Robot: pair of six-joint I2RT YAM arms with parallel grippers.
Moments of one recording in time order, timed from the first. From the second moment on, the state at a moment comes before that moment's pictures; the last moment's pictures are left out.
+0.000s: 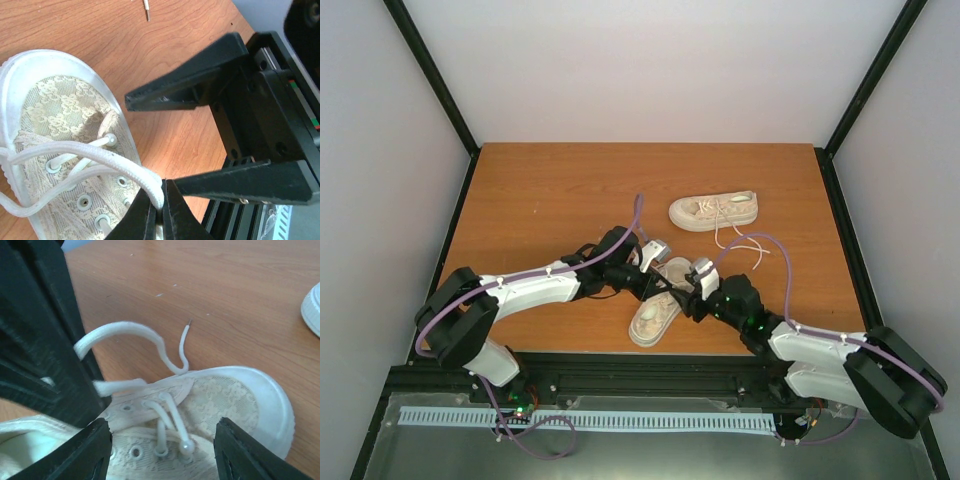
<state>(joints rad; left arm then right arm) -0.83 1.52 0.84 -0.04 0.49 -0.34 0.70 1.13 0.17 0.56 -0.15 0.08</state>
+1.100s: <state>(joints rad) -0.83 1.54 0.84 -0.02 0.51 -0.36 0.84 1.21 0.22 0.59 -0.10 0.10</state>
